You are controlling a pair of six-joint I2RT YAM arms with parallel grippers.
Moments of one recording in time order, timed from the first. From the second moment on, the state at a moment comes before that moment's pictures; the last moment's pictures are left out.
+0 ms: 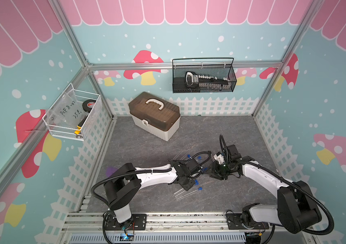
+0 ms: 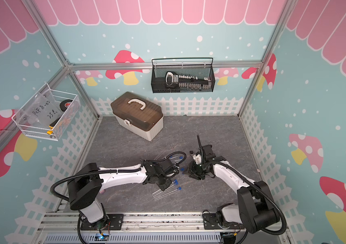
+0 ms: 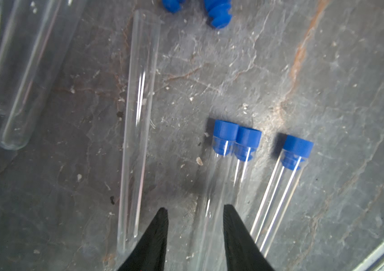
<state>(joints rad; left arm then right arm) -1.02 1.75 1.09 -0.60 -0.02 -0.17 0.32 1.32 0.70 -0.57 -0.62 0.67</state>
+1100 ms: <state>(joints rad) -1.02 1.75 1.12 -0.70 -0.09 -0.06 0.32 1.31 0.69 -0.58 -0.62 0.68</state>
